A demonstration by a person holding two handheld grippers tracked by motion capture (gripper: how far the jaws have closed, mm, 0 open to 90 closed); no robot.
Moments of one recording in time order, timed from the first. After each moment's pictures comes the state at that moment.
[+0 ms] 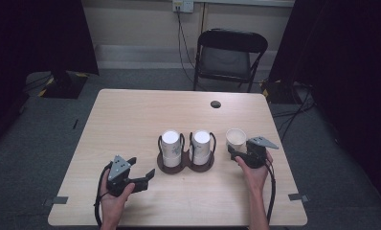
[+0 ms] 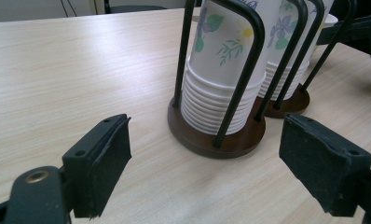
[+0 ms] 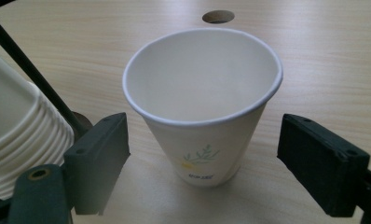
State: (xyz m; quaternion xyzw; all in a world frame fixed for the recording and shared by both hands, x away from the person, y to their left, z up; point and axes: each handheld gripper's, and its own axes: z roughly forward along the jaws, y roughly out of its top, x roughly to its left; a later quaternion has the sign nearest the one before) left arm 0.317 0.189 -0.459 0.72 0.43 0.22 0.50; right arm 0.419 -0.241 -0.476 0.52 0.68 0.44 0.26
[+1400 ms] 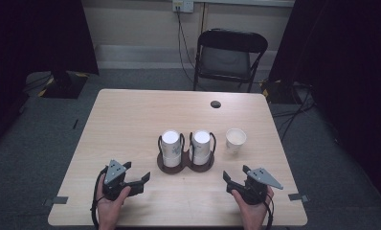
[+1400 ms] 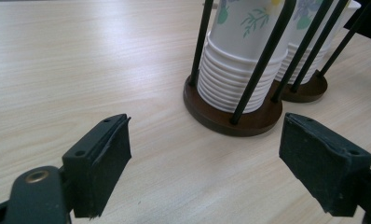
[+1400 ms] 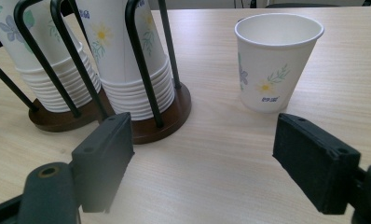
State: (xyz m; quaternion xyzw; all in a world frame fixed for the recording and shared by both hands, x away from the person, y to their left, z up) left arm 0.311 0.201 -0.473 0.72 0.45 0.22 0.49; right arm 0.302 -0.211 -0.462 0.51 0.67 0.47 0.27
